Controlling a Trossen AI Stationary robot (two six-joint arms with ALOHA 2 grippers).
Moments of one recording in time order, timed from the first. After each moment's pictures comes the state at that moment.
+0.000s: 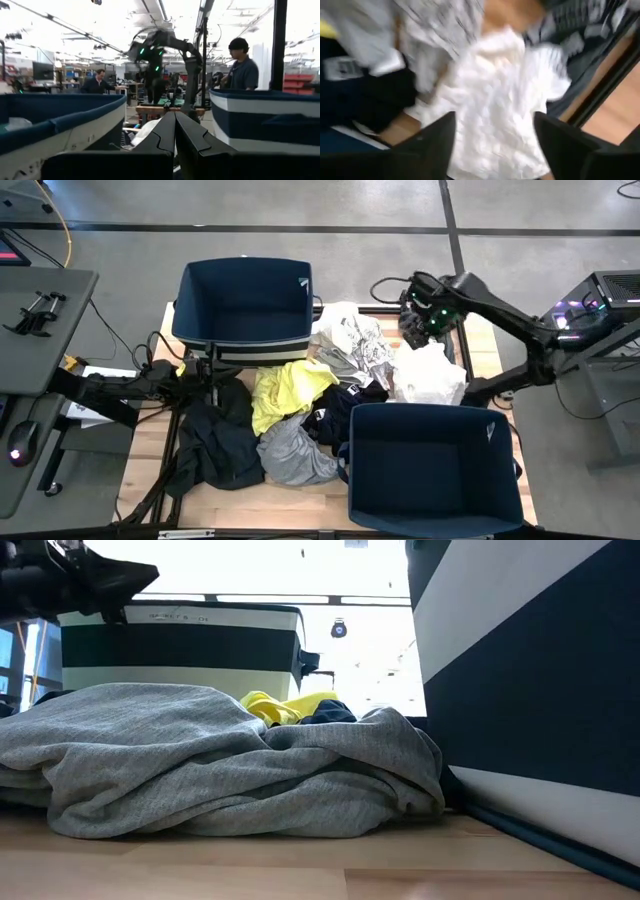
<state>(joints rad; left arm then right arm) -0.02 0.01 0.01 0.31 -0.19 0.03 -0.68 1.39 1.40 -1.54 -0.02 0.33</state>
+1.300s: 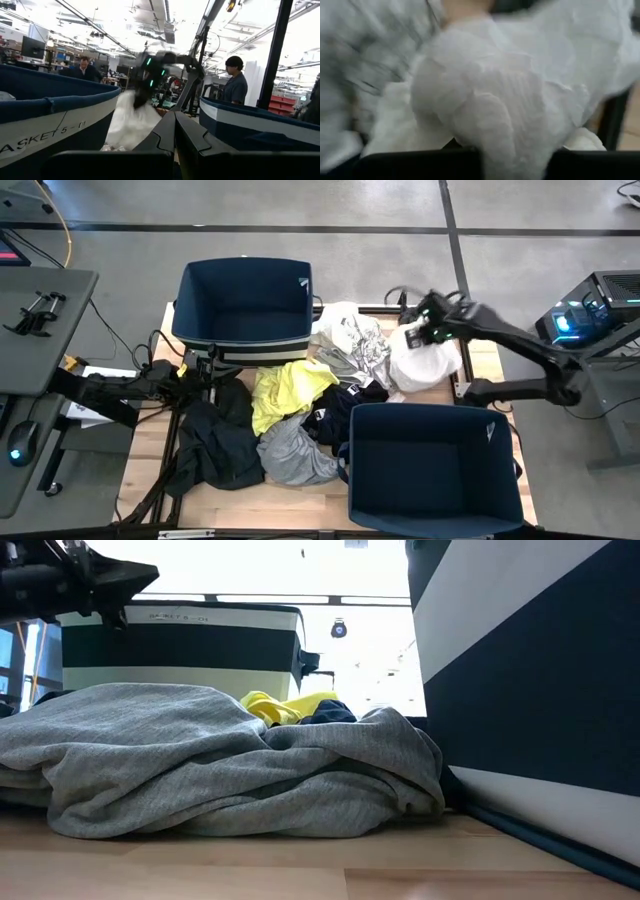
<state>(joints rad) -0.02 0.01 0.01 0.31 -0.19 -0.14 -0.66 1.10 1.04 -1.09 0.24 0.58</state>
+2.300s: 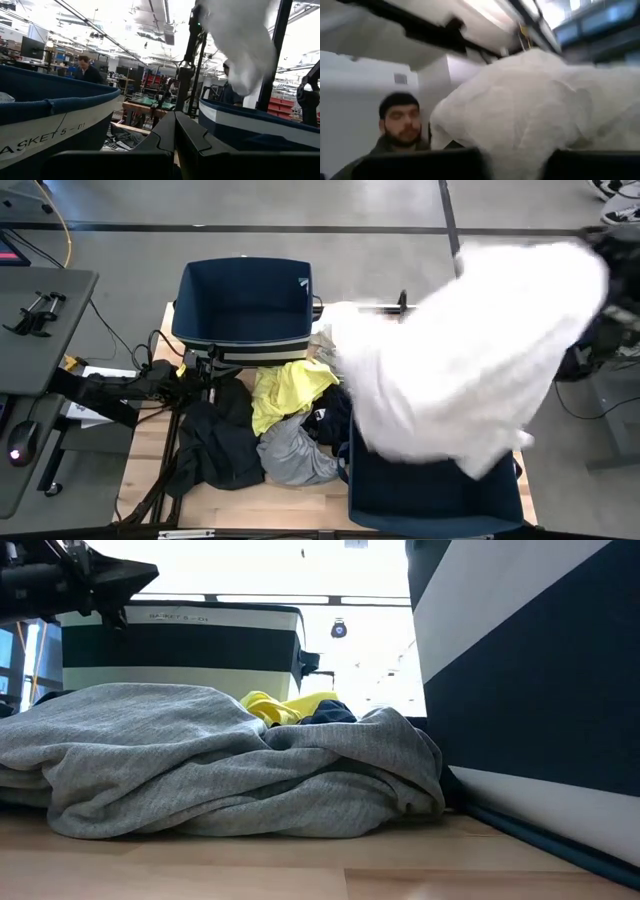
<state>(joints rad) -0.02 0.01 0.01 0.32 -0.19 -0.15 0.04 1.19 2.15 -0.44 -0.43 0.50</state>
